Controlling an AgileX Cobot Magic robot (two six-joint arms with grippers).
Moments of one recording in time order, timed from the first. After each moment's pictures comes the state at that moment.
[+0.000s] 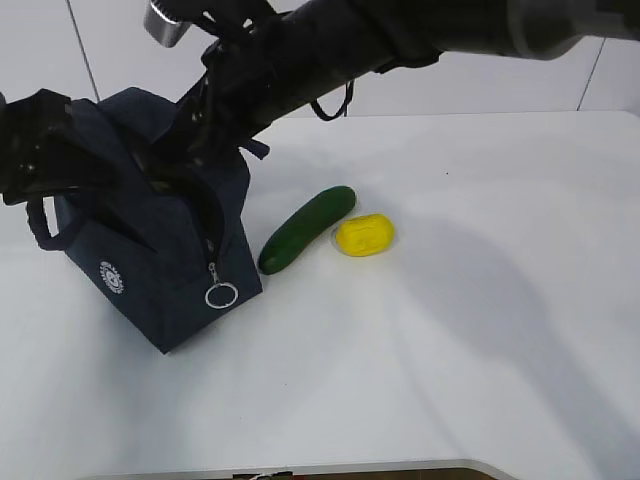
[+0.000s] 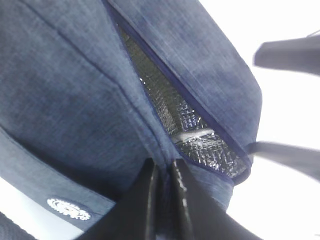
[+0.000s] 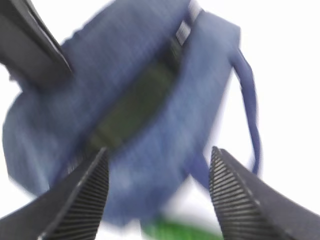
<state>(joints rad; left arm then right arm) -0.14 1.43 -0.88 -1.07 0.60 0.58 0.56 2.04 -1.76 0.89 0.67 -1.39</state>
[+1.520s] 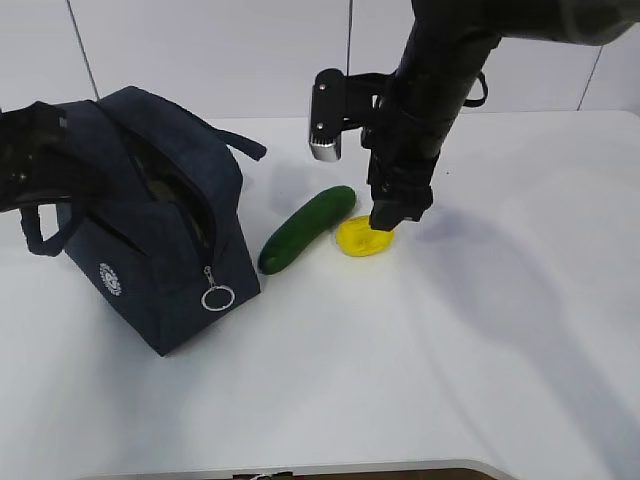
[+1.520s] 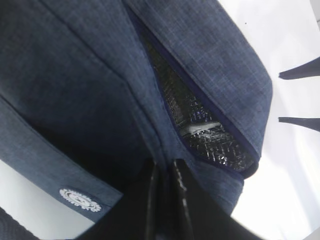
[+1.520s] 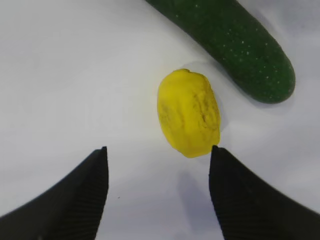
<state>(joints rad) -0.12 1.43 -0.88 -1.01 0.63 0.58 0.42 2.04 -1.76 0.03 1.06 -1.11</state>
